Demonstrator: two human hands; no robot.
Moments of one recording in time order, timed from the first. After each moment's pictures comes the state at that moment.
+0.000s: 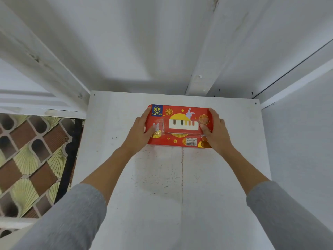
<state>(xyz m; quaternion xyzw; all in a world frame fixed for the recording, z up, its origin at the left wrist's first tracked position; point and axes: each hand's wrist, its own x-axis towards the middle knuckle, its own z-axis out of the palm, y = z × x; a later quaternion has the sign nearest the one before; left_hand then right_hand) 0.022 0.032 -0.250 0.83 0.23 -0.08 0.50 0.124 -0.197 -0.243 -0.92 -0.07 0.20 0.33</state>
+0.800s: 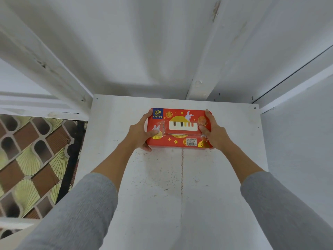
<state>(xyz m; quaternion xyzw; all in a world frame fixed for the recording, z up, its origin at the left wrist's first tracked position) 0.038 0.040 -0.235 0.76 0.32 -0.19 0.54 0.143 -0.195 -0.235 -0.88 -0.09 0.33 0.32</state>
